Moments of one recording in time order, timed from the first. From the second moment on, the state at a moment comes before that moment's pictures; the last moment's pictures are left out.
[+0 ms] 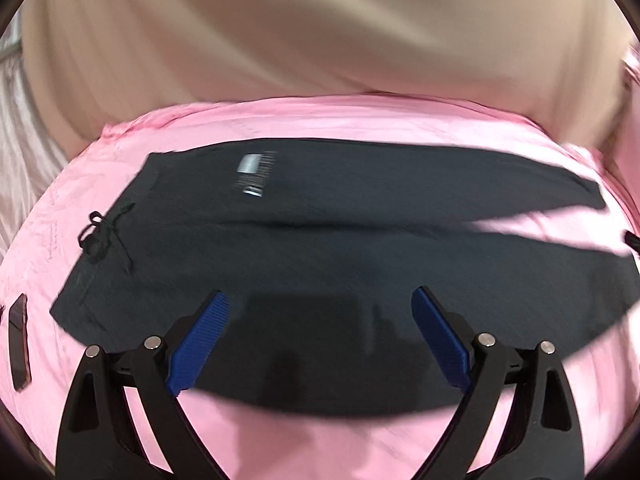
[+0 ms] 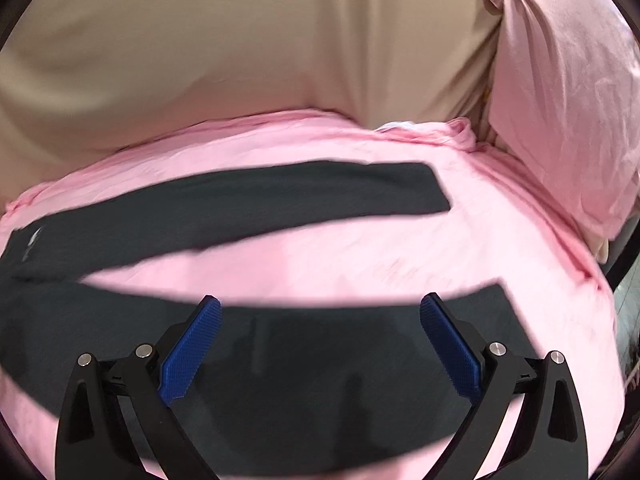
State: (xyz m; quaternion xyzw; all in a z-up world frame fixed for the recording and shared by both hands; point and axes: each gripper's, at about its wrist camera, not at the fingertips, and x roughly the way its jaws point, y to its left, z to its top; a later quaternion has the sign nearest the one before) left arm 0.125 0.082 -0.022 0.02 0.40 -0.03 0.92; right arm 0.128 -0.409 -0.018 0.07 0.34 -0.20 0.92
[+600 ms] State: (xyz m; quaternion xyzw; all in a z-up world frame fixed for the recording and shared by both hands) left arm 0.379 0.294 -0.047 -0.05 0.45 0.16 0.88; right arm 0.287 -0.583 -0.067 0.20 0.40 -0.17 0.88
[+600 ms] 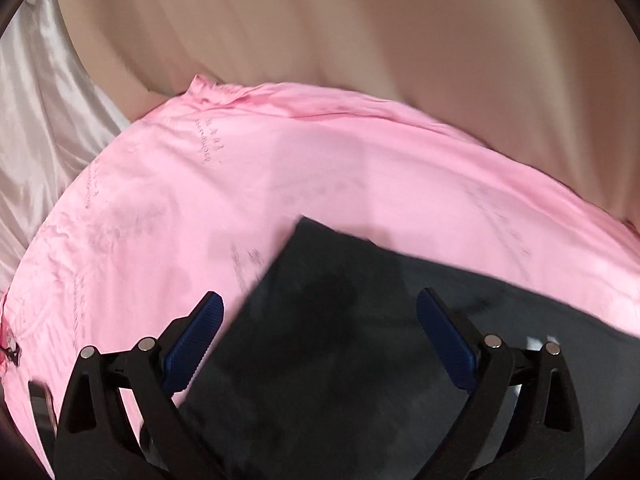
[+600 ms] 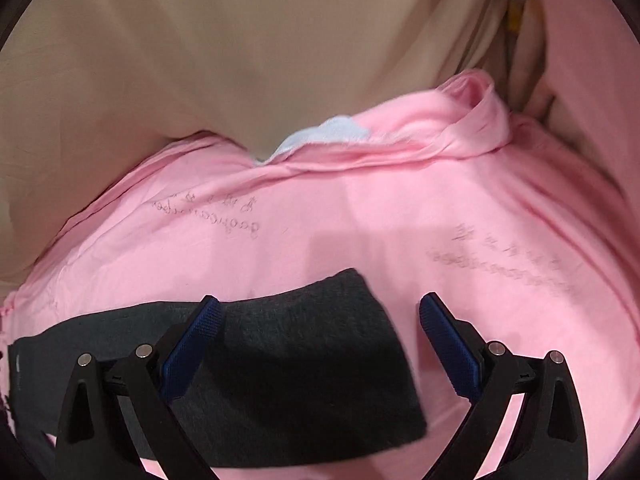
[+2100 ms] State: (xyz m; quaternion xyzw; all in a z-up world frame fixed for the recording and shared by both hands) left arm 0.063 0.341 -0.041 -0.31 0.42 0.08 0.85; right arm -0.049 -0.508 -0.027 0.16 0.26 -0.23 0.92
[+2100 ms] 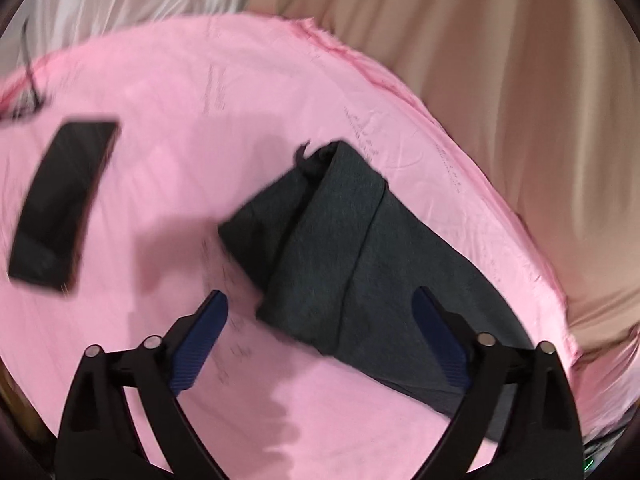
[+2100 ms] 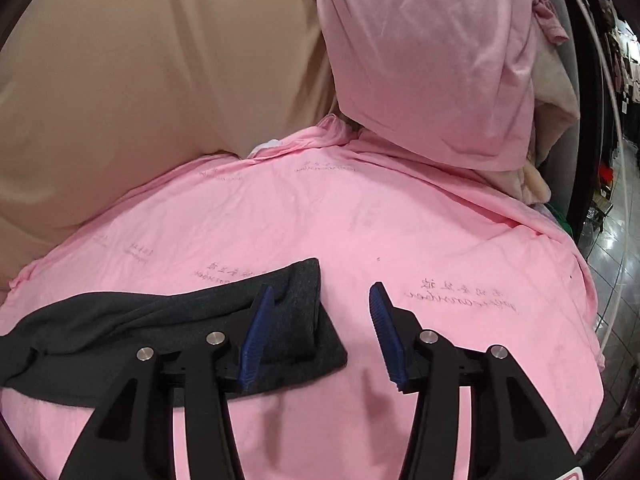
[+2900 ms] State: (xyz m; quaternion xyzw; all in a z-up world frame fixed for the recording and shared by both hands) left arm 0.104 0.361 -0.050 -0.31 0.47 0.11 0.82; right arm -0.004 -0.463 -0.045 0.33 0.32 -0.10 0.88
